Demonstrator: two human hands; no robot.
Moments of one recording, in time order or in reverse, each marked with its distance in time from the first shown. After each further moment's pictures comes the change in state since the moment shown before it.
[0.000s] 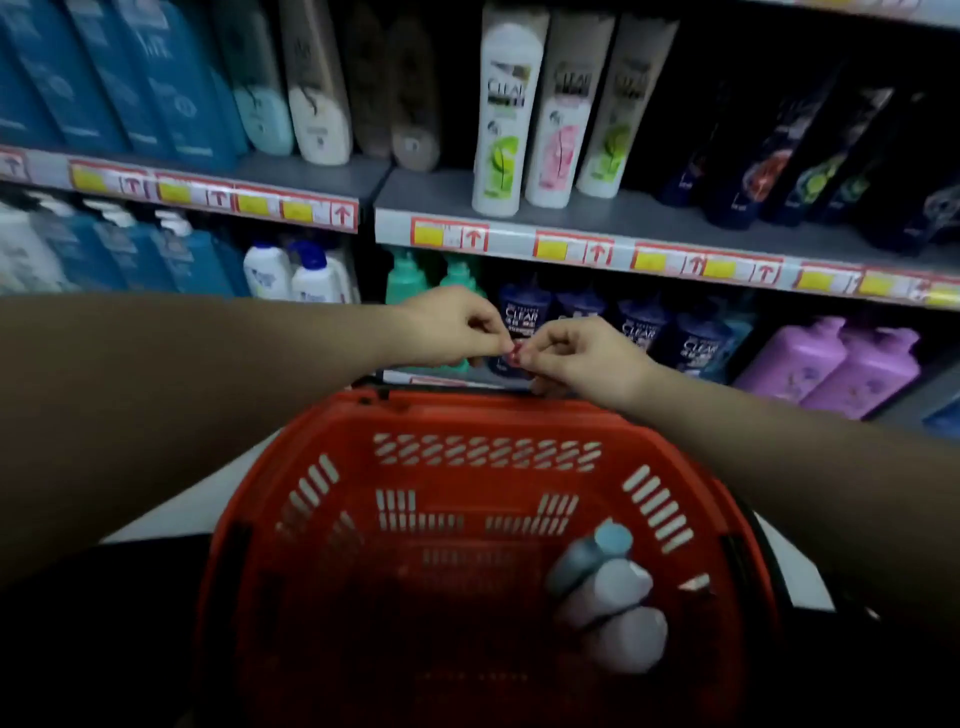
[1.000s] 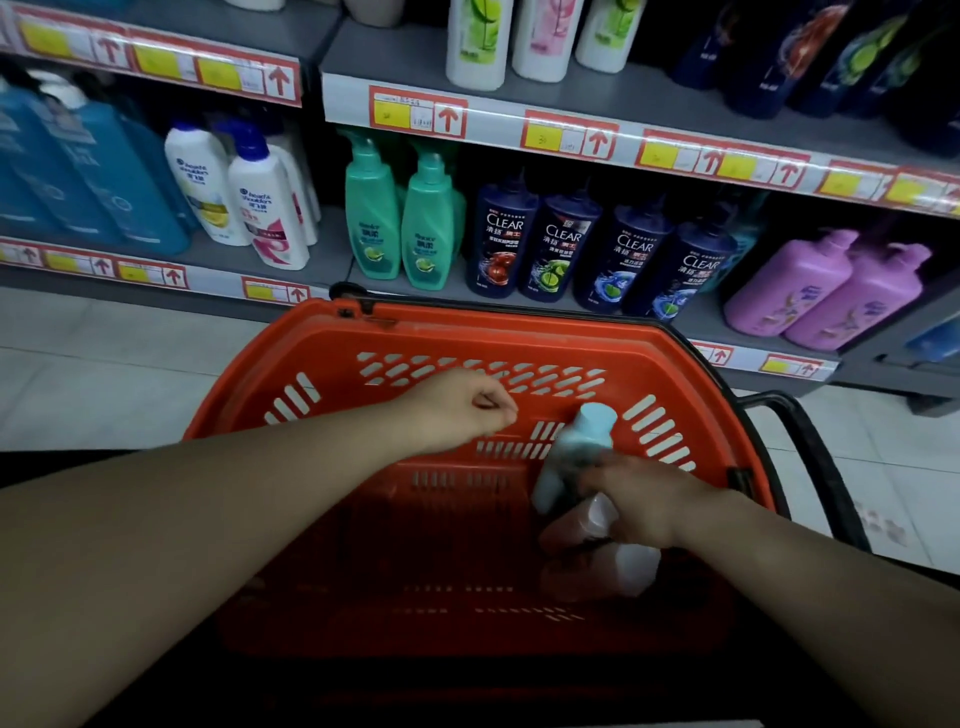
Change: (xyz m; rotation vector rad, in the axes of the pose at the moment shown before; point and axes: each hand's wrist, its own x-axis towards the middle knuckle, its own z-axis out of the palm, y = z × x) left_hand -0.030 -0.044 0.140 -0.242 -0.207 -0.136; right_hand -0.098 0.145 0.029 -0.929 -0.652 0.234
